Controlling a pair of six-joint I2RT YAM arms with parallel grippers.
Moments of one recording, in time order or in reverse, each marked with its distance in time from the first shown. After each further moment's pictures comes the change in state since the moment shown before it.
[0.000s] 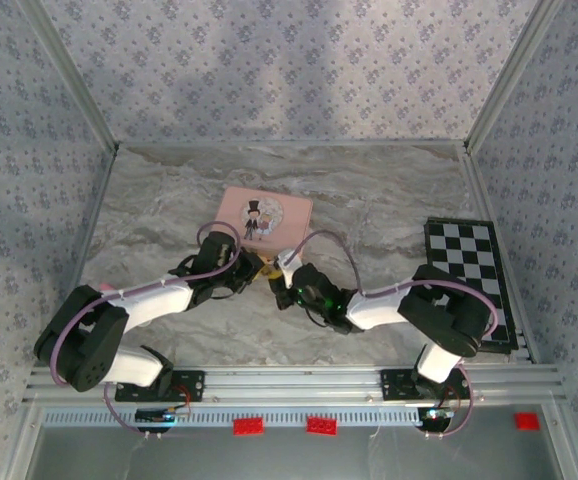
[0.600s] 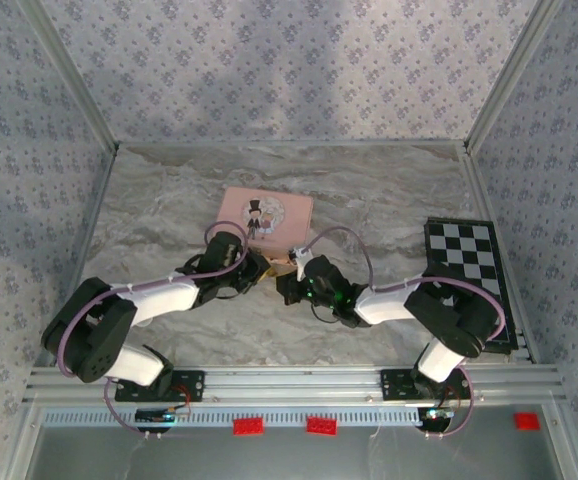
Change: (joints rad) left arm -0.034 0.054 0.023 0.026 0.005 0.023; right arm -0.086 -0.029 -0.041 -0.006 -0.181 0.254
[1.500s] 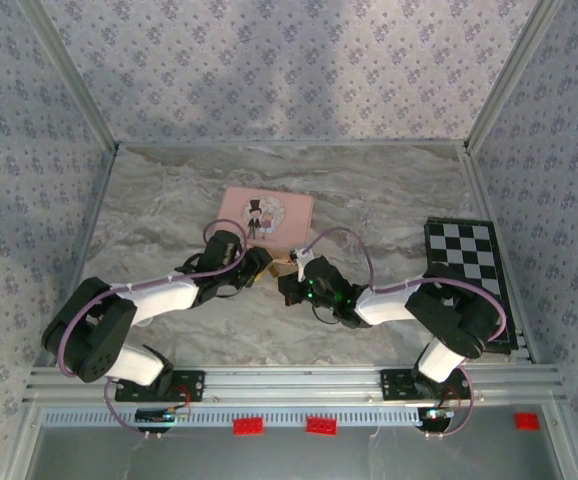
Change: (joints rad) left arm 0.019 0.000 -0.003 0.010 -0.022 0.025; right arm 0.006 -0.003 -0.002 -0.026 0.034 -0.001
